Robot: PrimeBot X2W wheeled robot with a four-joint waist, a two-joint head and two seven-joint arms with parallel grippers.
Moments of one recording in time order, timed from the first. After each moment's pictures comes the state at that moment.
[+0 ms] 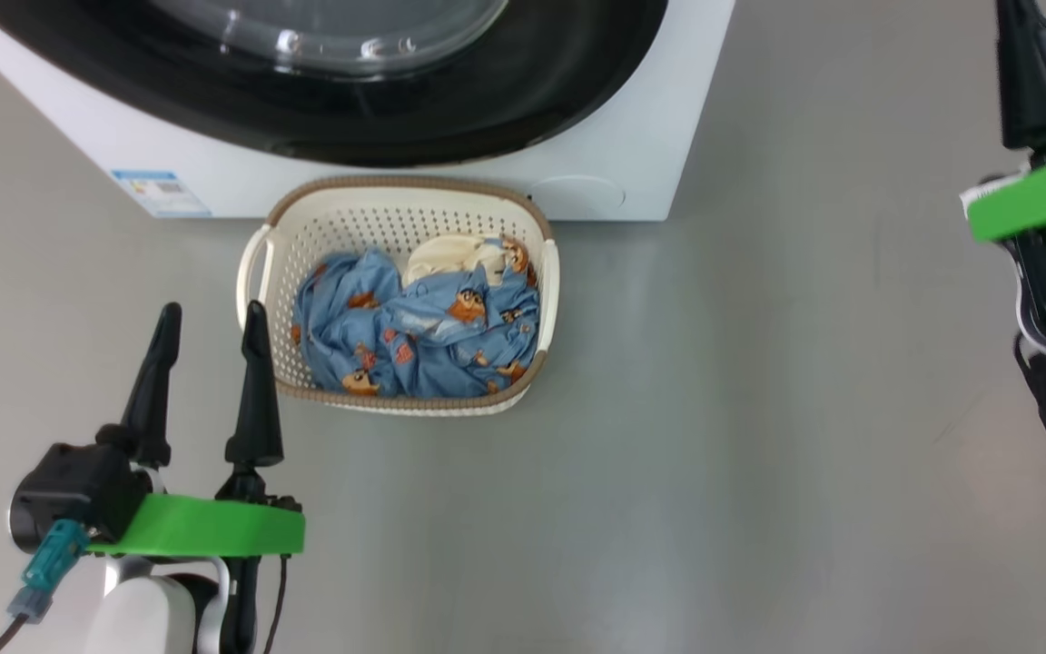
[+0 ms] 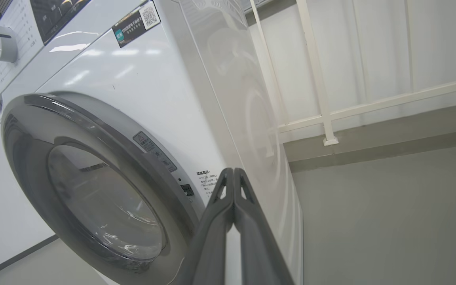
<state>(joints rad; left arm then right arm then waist) -0.24 0.04 -0.07 0.03 -0.27 -0.09 -0.26 -0.79 -0.37 0.13 0.40 0.72 0.13 -0.19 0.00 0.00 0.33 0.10</state>
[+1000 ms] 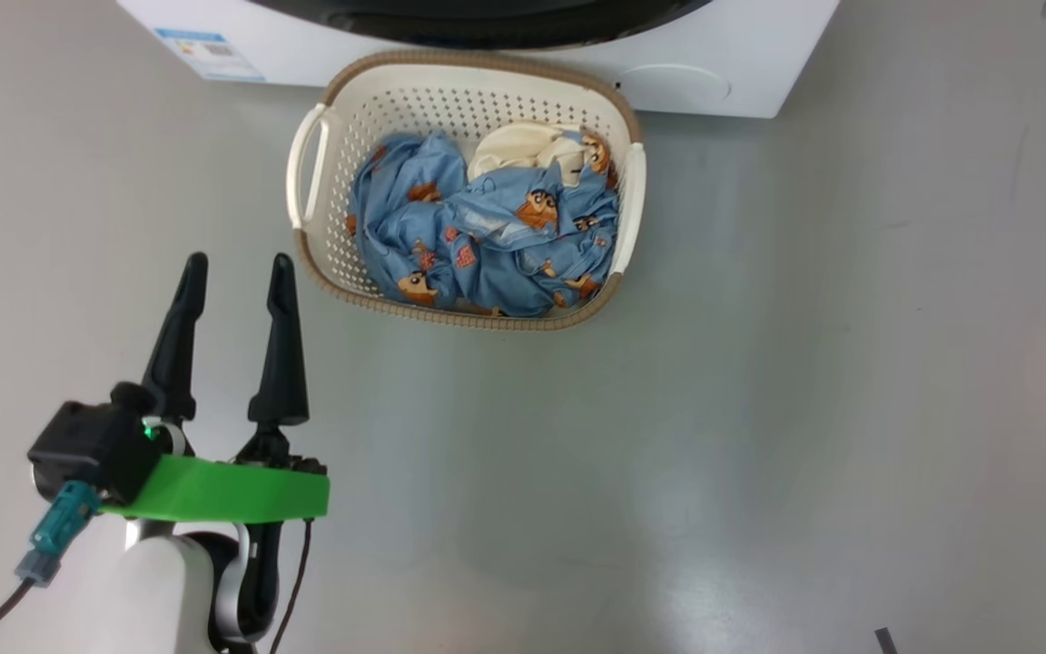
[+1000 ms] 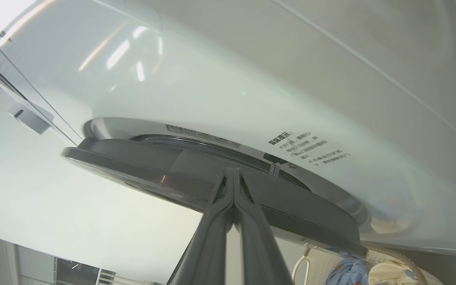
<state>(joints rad) -0.30 0.03 -0.12 0.02 -0.31 -0.09 -0.26 -1.26 -0.41 0.24 0.65 1.54 0.13 0.40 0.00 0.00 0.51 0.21</state>
